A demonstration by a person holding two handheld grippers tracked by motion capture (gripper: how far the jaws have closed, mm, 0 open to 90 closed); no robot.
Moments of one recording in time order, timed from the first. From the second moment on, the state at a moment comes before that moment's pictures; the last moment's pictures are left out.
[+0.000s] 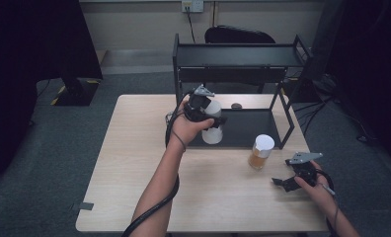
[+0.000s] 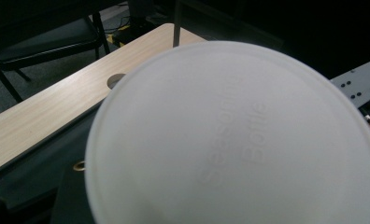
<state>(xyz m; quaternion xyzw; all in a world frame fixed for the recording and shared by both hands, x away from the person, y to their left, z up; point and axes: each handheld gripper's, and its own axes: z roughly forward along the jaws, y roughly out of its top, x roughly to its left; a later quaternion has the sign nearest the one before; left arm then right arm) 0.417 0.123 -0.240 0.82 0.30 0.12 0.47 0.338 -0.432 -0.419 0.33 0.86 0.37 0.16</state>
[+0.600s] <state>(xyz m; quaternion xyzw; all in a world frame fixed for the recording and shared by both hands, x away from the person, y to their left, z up) 0.432 0.113 -0.189 0.83 0.29 0.13 0.47 0.338 -0.432 -0.419 0.33 0.86 0.37 0.16</state>
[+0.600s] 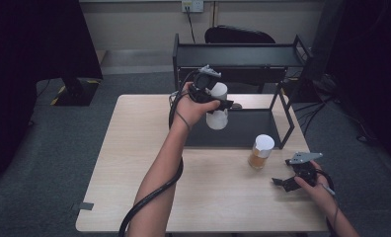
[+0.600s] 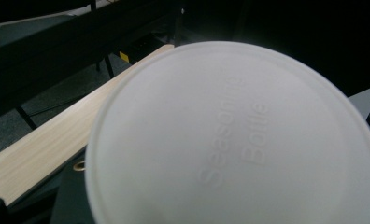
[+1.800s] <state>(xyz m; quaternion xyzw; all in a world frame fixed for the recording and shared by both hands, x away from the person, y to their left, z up) 0.448 0.096 -0.098 0.82 0.28 0.13 0.48 0.338 -0.432 -0.419 0.33 0.86 0.37 0.16</state>
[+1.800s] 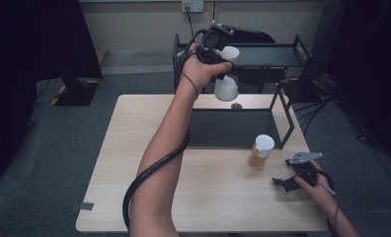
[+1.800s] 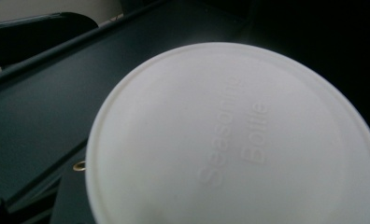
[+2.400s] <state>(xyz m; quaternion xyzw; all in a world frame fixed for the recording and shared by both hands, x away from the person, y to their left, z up) 0.463 0.087 -0.052 0.82 0.26 0.14 0.49 0.338 -0.432 -0.419 0.33 0.86 0.37 0.16</state>
